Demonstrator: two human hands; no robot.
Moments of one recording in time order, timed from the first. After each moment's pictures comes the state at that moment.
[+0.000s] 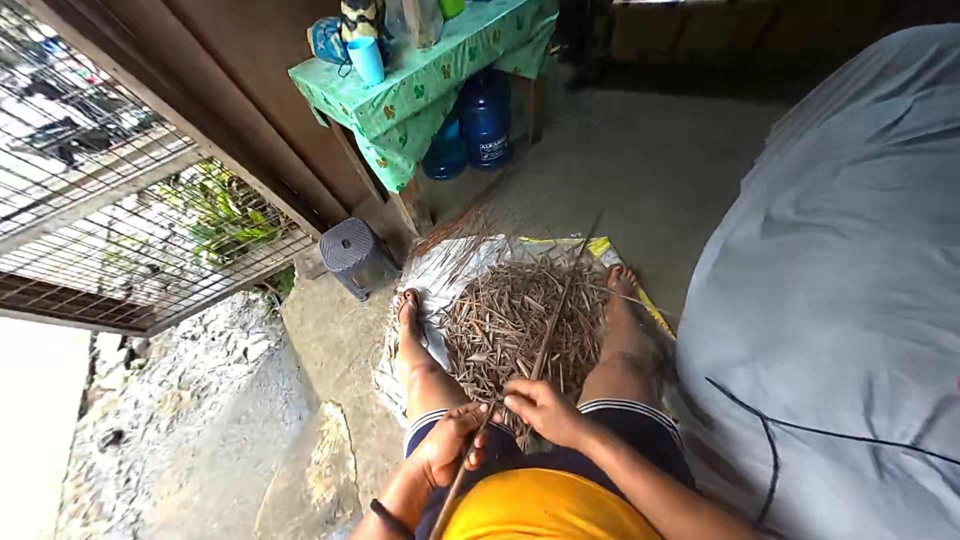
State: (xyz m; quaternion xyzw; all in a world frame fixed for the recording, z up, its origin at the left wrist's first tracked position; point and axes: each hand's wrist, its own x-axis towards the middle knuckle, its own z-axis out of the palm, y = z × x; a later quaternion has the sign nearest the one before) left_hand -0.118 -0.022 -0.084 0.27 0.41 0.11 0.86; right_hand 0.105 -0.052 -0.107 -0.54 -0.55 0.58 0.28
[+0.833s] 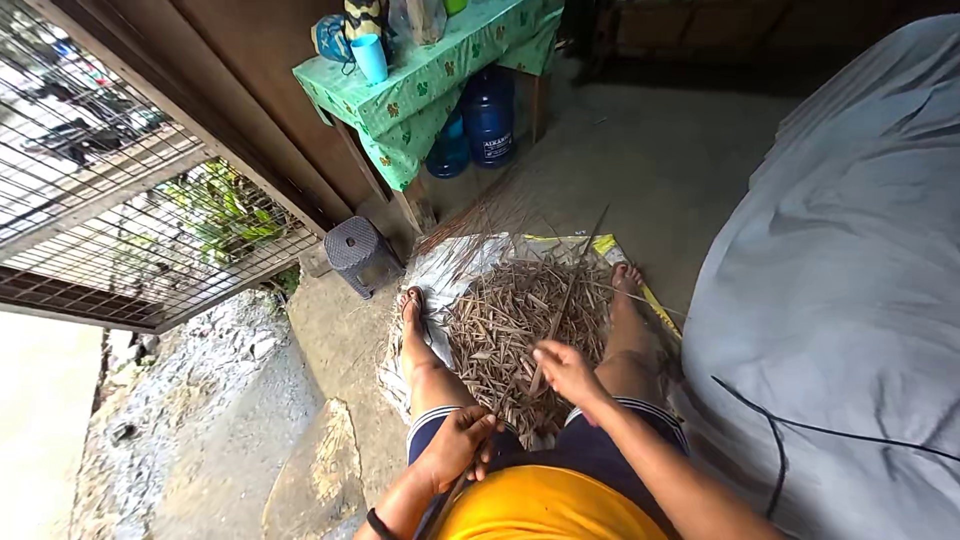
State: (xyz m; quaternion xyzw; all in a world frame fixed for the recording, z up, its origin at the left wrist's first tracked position) left_hand -0.115 -0.032 -0.064 0.41 0.47 0.07 0.78; right_hand 0.133 -0.025 -0.112 -0.67 -0.41 0.53 0.32
